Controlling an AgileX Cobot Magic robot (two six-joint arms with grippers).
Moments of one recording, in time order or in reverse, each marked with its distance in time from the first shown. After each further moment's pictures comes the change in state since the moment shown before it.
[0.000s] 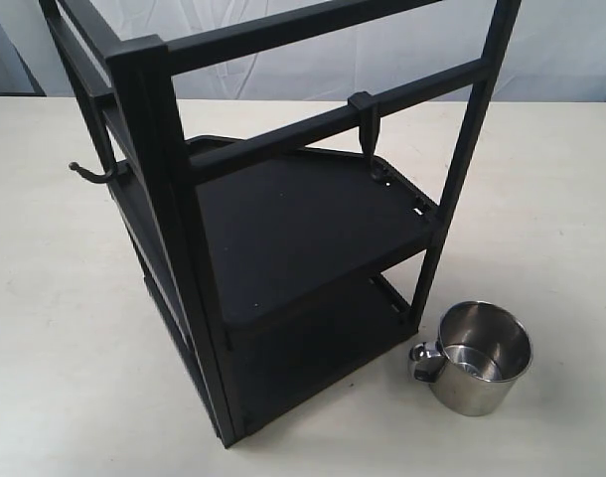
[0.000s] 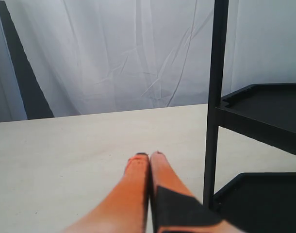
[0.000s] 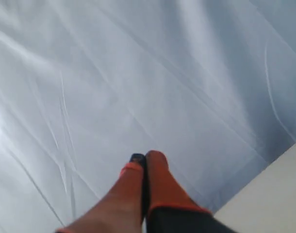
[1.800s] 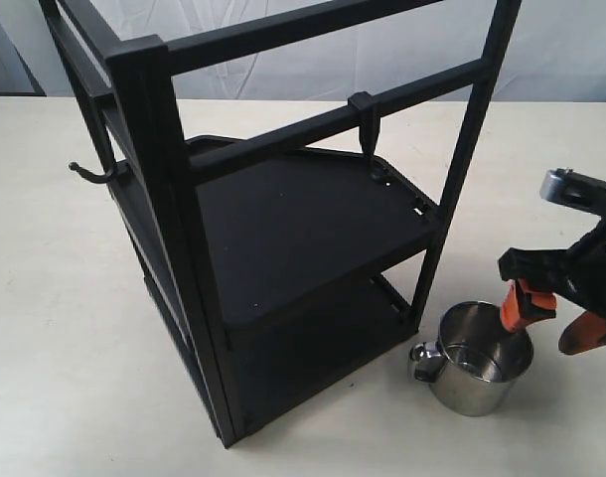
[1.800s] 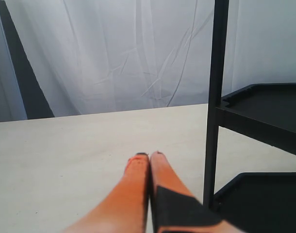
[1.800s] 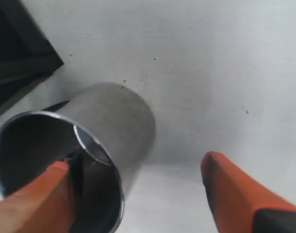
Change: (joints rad) left arm 0.000 0.000 0.000 0.000 0.000 0.000; right arm 0.034 1.510 -0.730 -0.462 1.216 0.006
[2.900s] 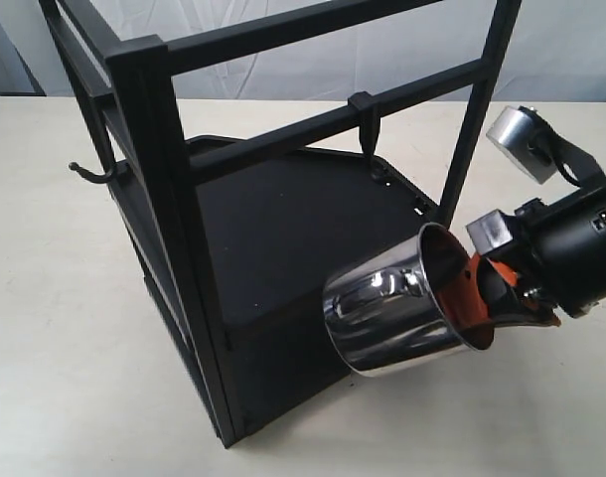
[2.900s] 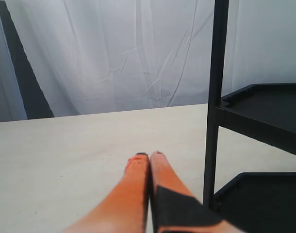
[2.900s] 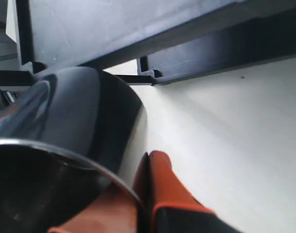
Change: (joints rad) left arm 0.000 0.000 0.000 0.000 0.000 0.000; right arm 0.102 -0.223 -0.001 0.520 0.327 -0.384
